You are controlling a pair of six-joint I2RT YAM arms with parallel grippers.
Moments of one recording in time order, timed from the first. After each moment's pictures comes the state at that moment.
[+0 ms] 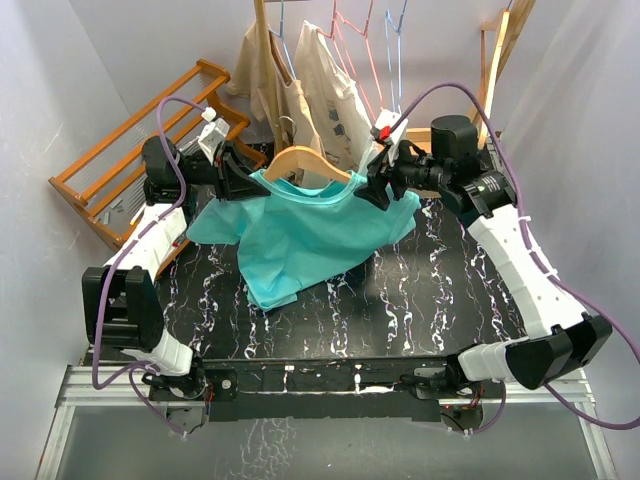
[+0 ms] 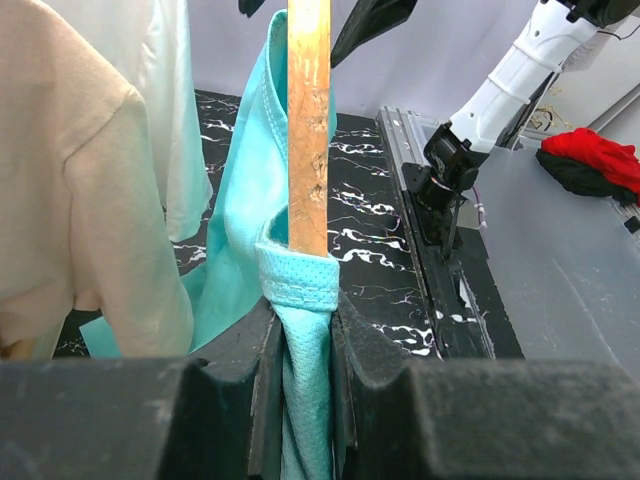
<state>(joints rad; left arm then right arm) -0.07 1.54 1.19 0.67 1.55 -0.53 0.36 1.33 1.54 -0.59 -0.62 -0.39</state>
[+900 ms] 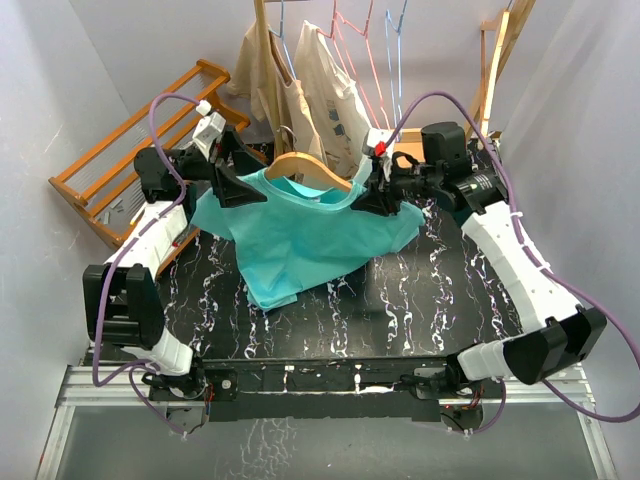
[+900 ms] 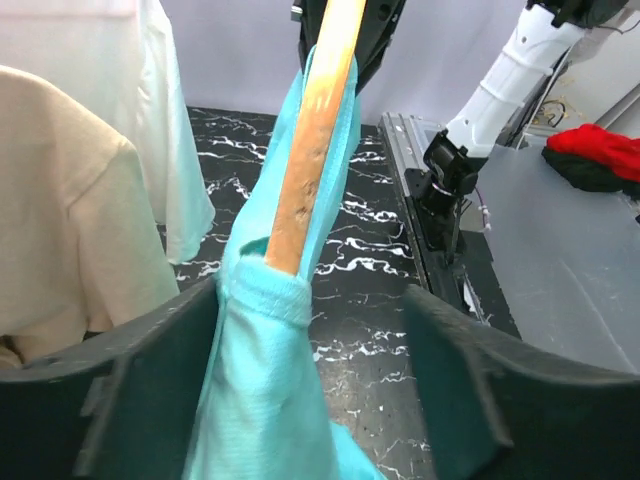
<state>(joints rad) -0.07 1.55 1.18 1.07 1.56 -0.85 0.37 1.38 1.53 -0.71 -0.88 -0.49</state>
